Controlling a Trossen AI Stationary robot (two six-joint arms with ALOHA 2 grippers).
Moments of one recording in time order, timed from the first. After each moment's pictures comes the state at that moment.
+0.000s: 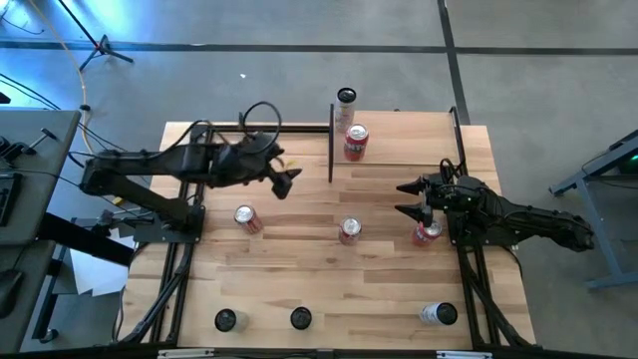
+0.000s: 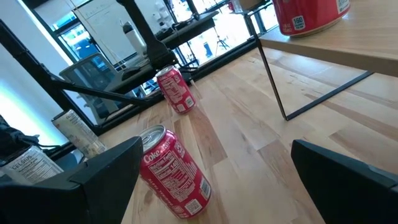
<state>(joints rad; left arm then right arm) 0.00 1.27 1.33 -0.69 -0.52 -0.47 -0.29 0.16 0.01 0.04 -0.17 0.45</state>
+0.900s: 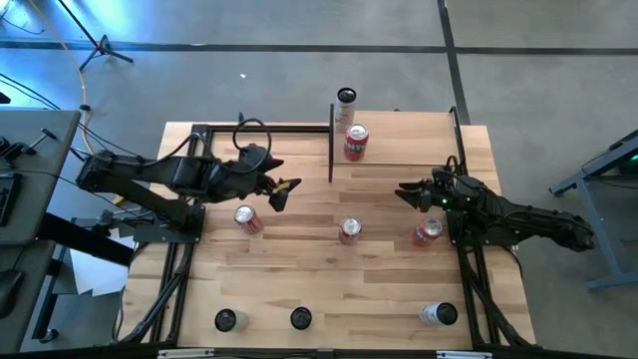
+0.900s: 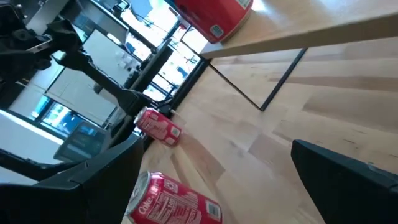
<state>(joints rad) -0.15 1.23 1.28 -0.62 -0.63 -0.61 -0.29 0.16 0.01 0.02 0.01 0.85</state>
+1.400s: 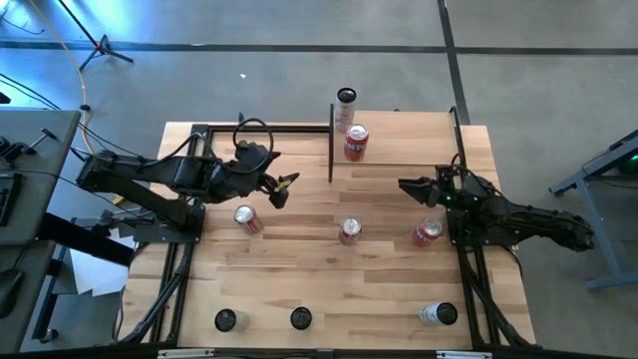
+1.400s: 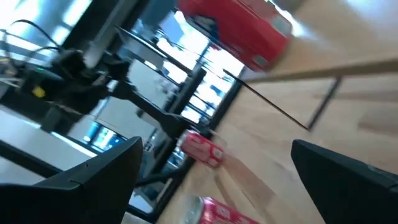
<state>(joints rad) -0.15 1.24 1.28 -0.63 -0.73 -0.46 -0.29 0.16 0.01 0.19 -0.01 0.95</state>
